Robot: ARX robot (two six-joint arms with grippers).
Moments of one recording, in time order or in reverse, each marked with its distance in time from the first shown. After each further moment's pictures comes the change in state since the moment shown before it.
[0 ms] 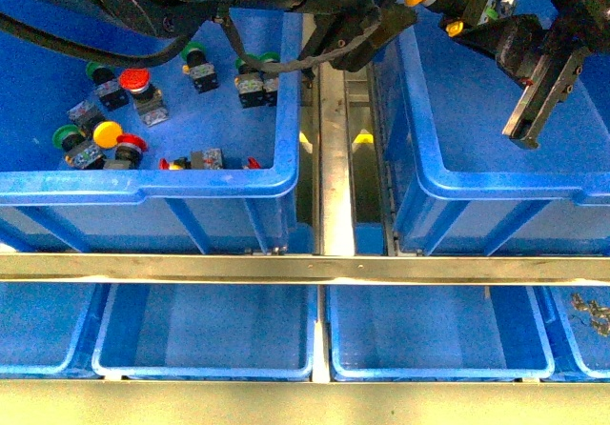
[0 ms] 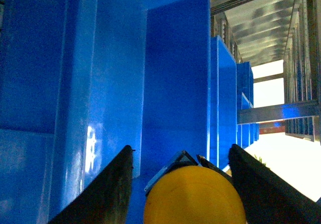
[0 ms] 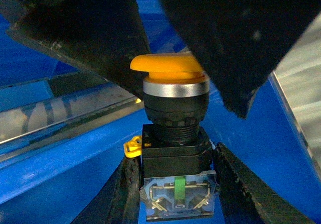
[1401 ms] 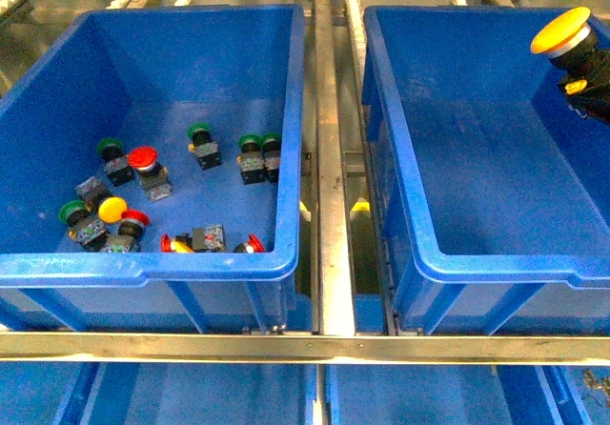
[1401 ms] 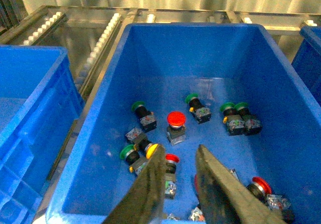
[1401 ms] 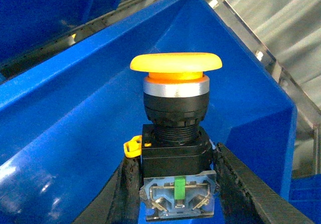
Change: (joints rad) left arm 0.417 -0.808 -1.091 0.470 -0.457 1.034; right arm -0.157 -0.232 -0.129 -0.048 0.085 0.246
